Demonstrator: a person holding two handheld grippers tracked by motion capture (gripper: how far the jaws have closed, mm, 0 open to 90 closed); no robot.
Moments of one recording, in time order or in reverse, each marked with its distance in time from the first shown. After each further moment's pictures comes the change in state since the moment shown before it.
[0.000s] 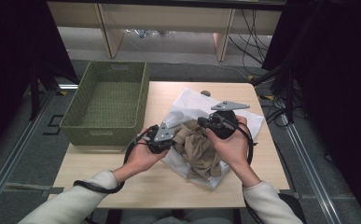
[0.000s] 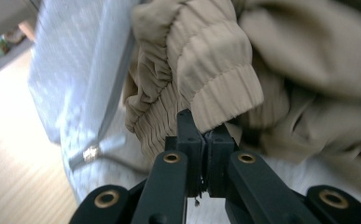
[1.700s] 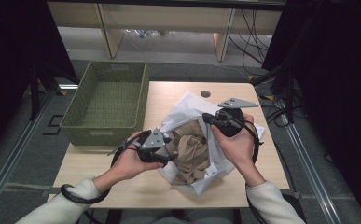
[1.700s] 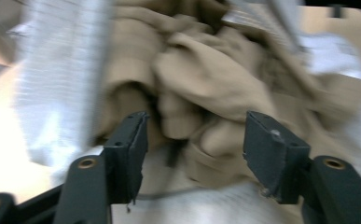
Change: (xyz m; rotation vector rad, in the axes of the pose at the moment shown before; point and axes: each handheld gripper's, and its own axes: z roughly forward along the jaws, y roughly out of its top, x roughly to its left) left arm -0.021 -0.006 -0.036 -0.018 -0.167 0.068; right arm -0.007 0.005 -0.014 -0.054 -0.017 0.015
